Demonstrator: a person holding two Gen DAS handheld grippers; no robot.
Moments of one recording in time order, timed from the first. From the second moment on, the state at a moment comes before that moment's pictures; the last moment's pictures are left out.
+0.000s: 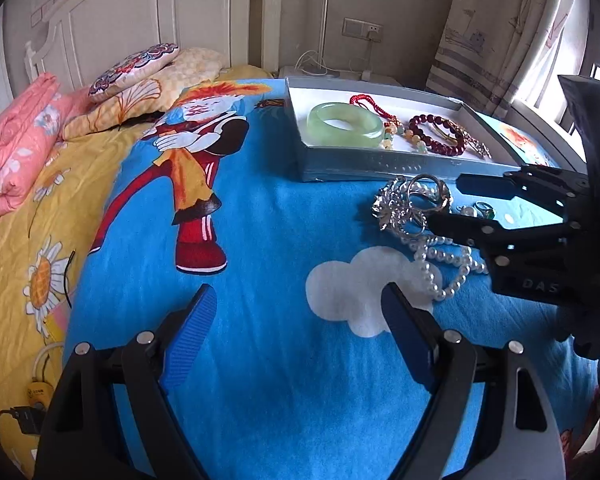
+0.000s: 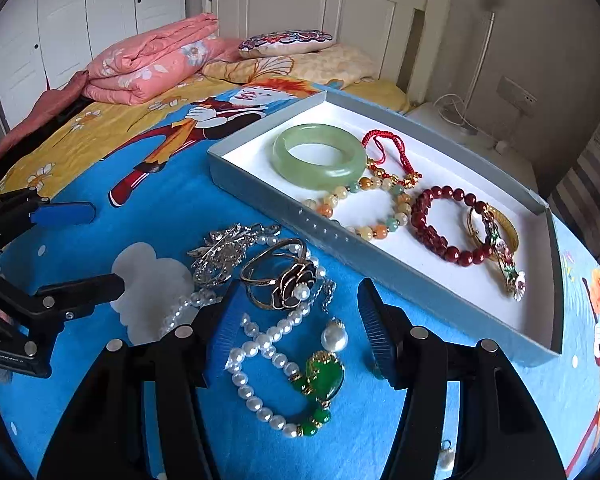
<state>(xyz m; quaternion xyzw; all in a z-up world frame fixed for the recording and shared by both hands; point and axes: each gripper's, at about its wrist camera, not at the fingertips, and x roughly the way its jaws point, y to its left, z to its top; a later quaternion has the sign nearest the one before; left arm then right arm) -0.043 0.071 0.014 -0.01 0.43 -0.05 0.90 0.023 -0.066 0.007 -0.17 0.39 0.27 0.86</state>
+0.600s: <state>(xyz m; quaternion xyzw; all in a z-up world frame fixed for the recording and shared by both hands) -0.029 0.049 0.021 0.00 0.43 -0.06 0.90 0.012 -0.084 0.022 -0.15 0.36 0.28 0.88</state>
